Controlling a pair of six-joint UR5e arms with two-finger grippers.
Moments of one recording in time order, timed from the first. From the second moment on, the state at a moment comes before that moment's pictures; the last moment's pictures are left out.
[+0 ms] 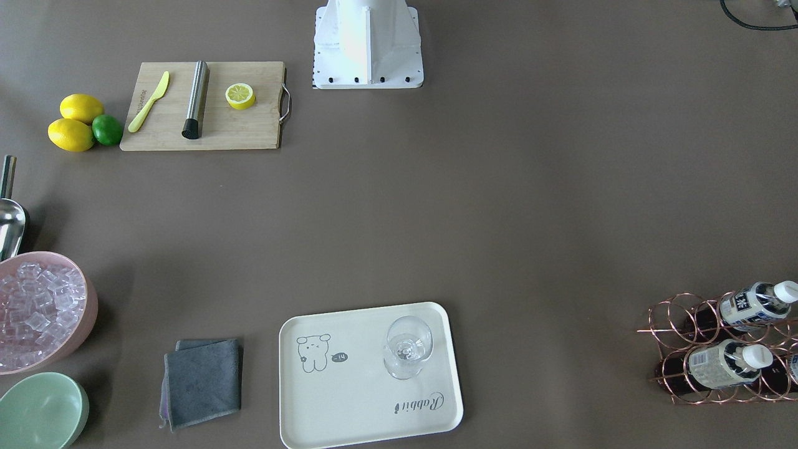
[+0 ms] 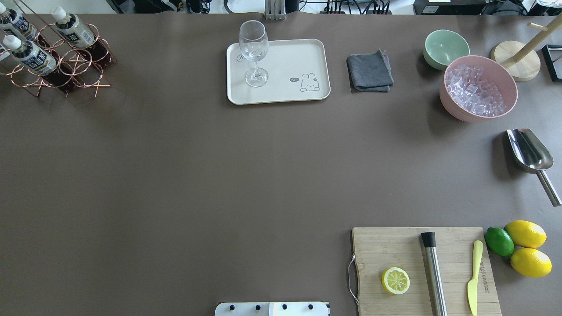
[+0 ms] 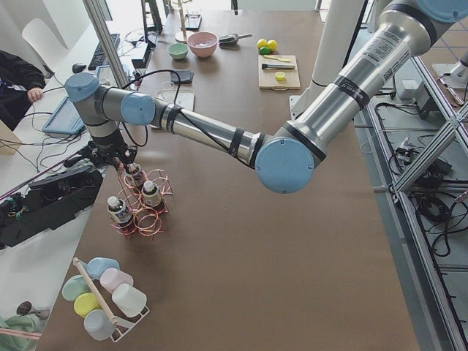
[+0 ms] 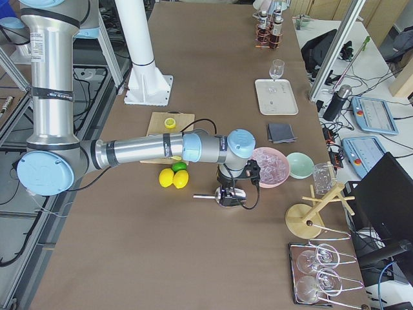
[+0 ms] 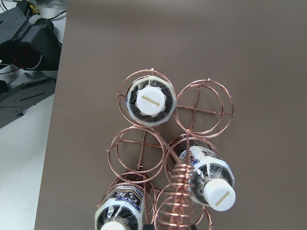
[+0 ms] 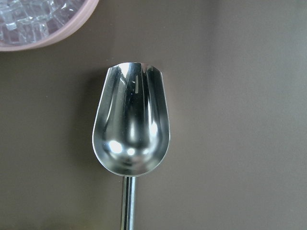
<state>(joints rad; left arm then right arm) -1.47 -2.26 -1.20 -1.41 -2.33 1.21 1.43 -1.62 1.78 -1.77 2.34 -0.06</state>
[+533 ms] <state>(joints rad) -1.48 -2.26 -1.20 -1.41 -2.33 1.21 1.43 -1.62 1.78 -1.77 2.34 -0.06</state>
